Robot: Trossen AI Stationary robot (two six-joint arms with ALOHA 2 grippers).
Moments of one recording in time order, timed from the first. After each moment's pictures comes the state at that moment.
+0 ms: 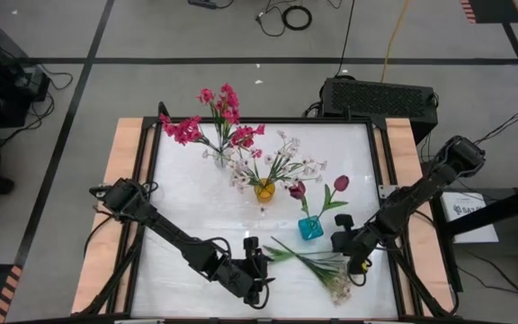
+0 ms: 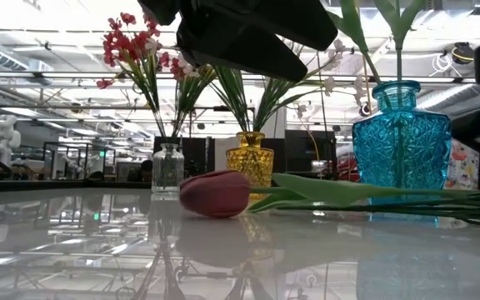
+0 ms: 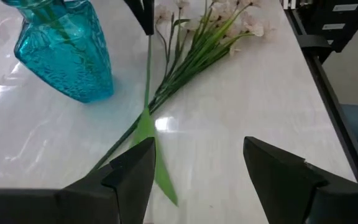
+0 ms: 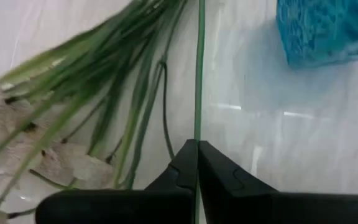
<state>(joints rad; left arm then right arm) -0.58 1.99 1.34 -0.04 -0.48 -0.33 0.71 1.26 0.48 -0.28 0.15 0.59</state>
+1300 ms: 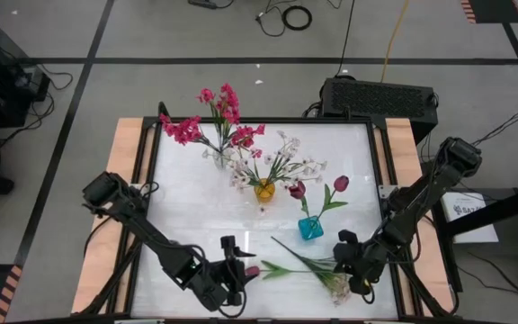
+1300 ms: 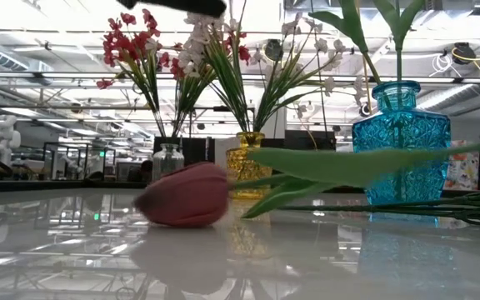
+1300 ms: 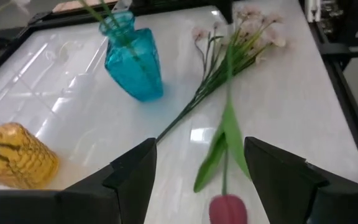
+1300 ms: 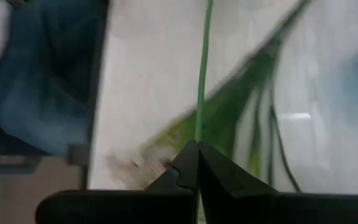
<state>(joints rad) -0.70 1.84 1.28 -0.21 -0.75 -0.40 0.85 1.30 0.66 -0.28 0.16 0.90</state>
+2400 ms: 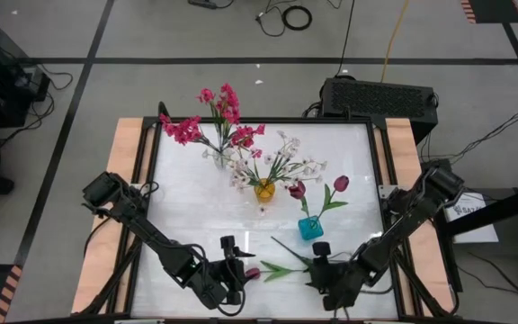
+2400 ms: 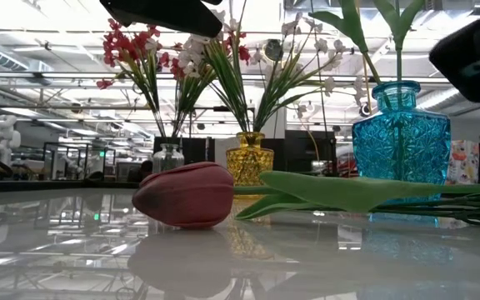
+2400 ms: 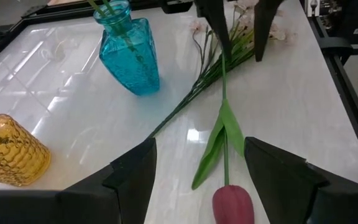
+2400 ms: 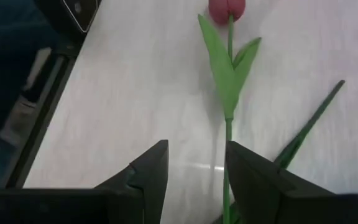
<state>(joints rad) -0.70 1.84 1.22 -0.14 -0.74 -0.41 0.82 1.69 0.92 -0.16 0.45 0.56</state>
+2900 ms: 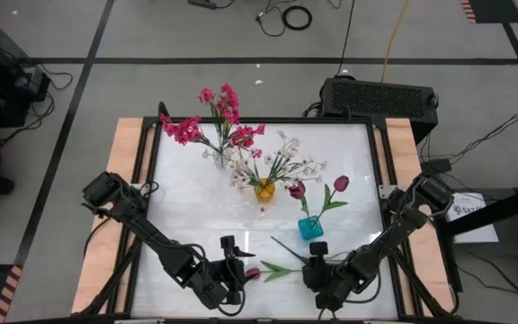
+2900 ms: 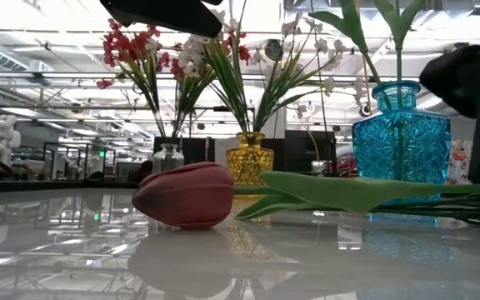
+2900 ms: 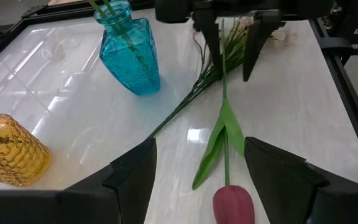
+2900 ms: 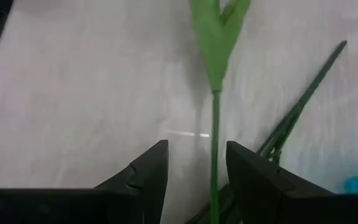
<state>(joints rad) -0.70 1.84 1.22 -0.14 -0.74 -0.41 0.80 1.81 1.04 -0.36 0.43 0.63</state>
